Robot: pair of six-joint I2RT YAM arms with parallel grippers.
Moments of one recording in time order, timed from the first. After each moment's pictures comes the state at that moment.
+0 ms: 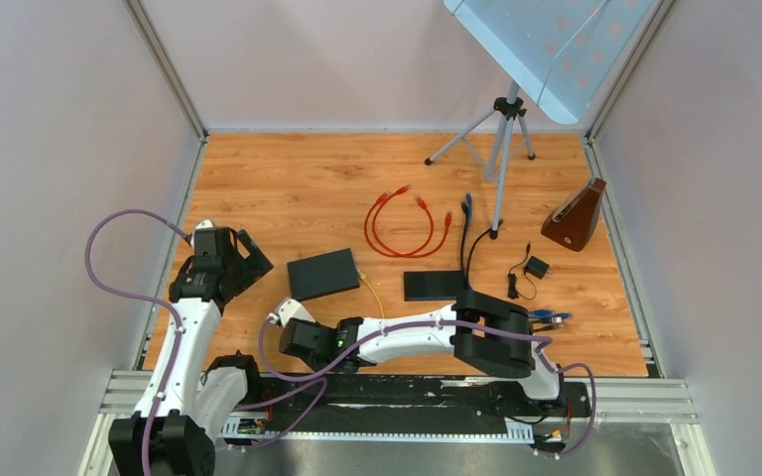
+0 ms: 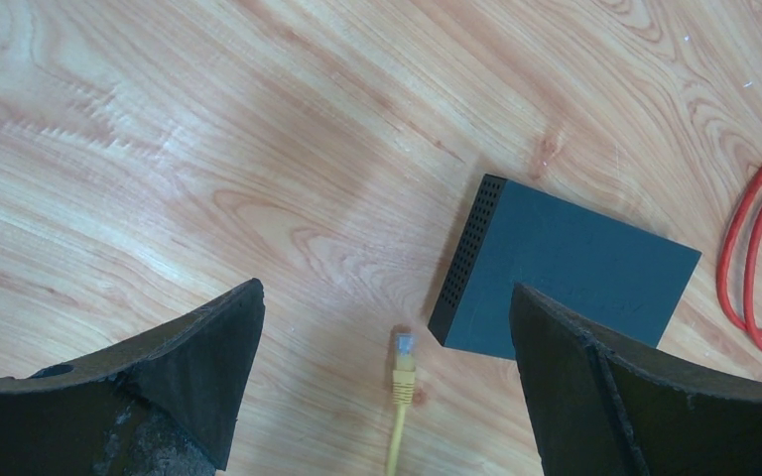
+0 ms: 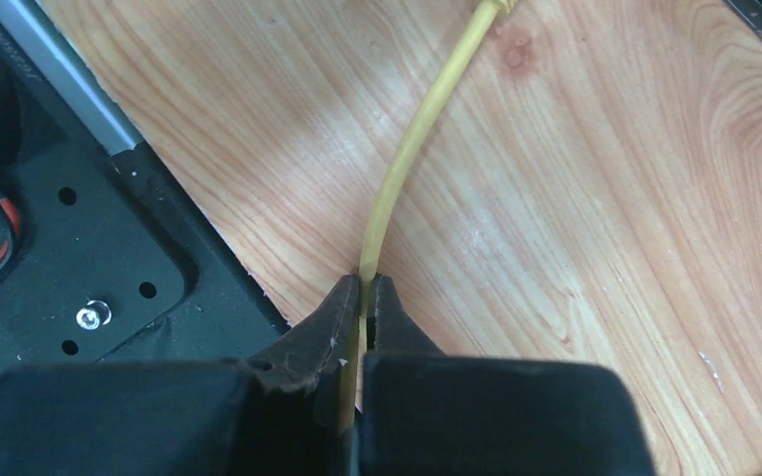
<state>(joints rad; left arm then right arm) 0.06 0.85 0.65 -0.68 -0.11 -0.61 1.44 2.07 1.43 -0.33 0.25 0.44</state>
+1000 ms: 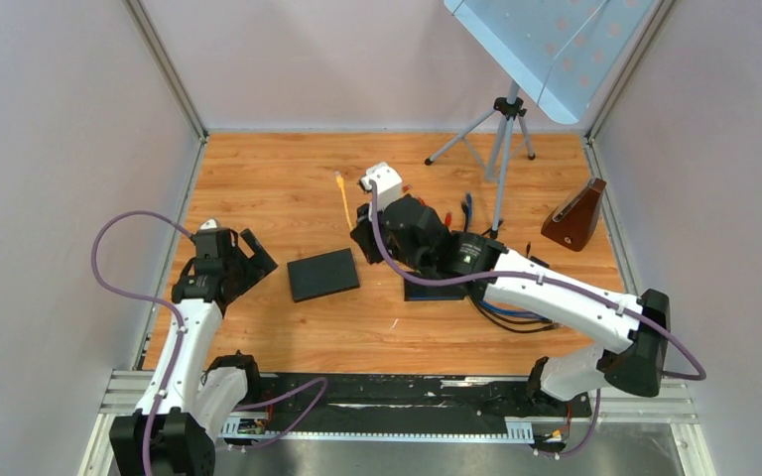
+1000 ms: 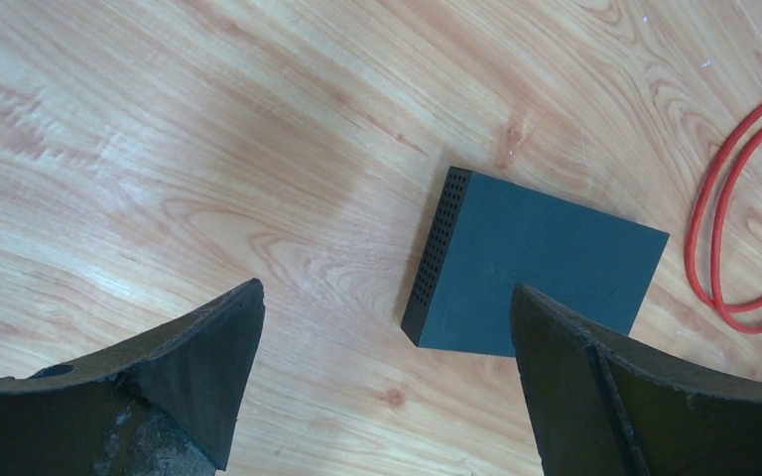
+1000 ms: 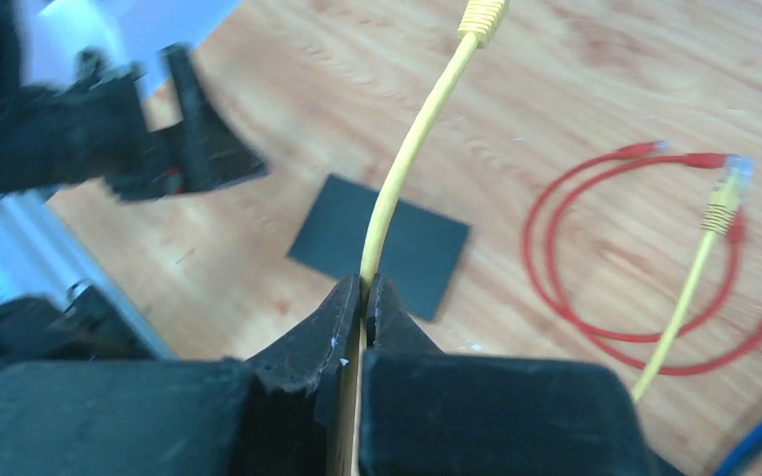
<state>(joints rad) 0.06 0.86 0.62 -0.62 -0.03 -0.61 1.13 1.40 1.35 -0.33 0.27 0.33</state>
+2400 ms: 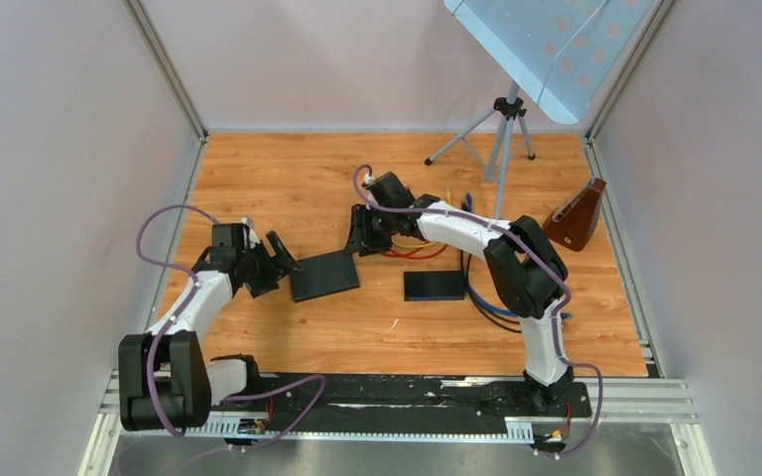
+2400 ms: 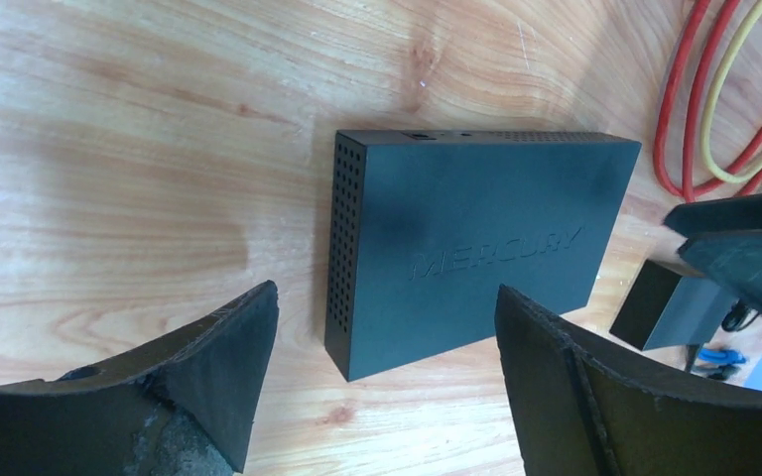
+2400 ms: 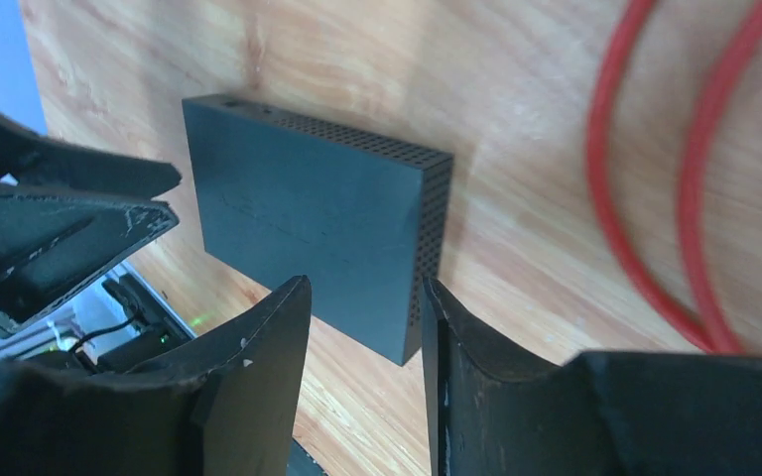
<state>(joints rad) 0.06 1.15 0.56 -0.37 0.31 -0.54 0.71 2.04 1.50 -0.34 -0.33 0.66</state>
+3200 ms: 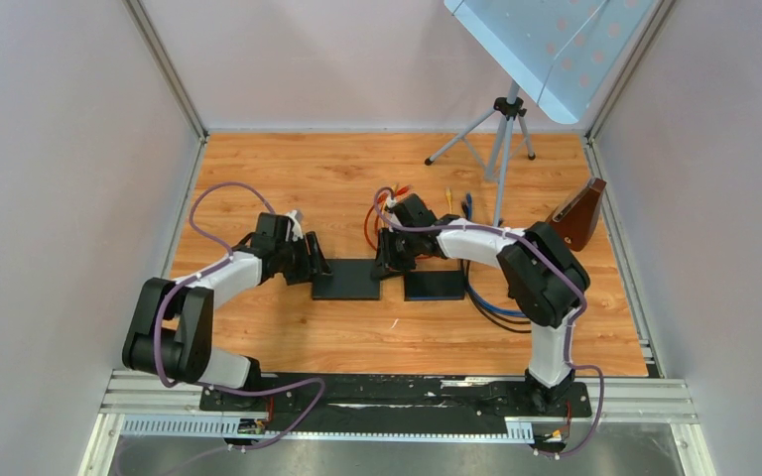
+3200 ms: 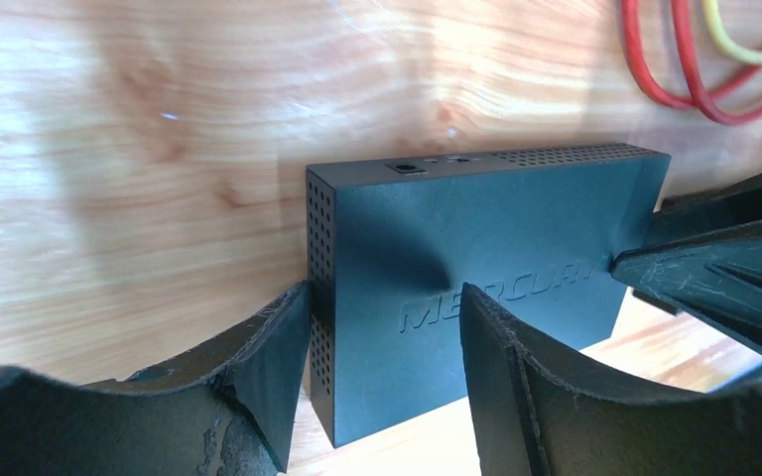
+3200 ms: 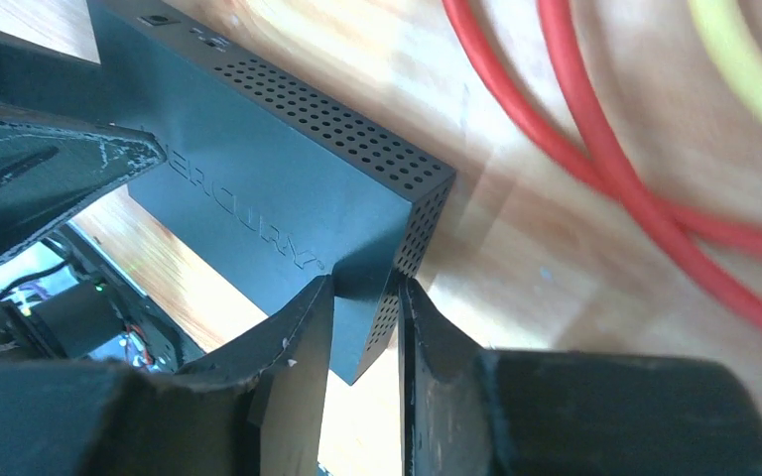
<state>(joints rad) -0.20 1.42 0.64 -0.19 0.32 -0.49 0.69 1.96 1.24 -0.24 -0.42 0.64</state>
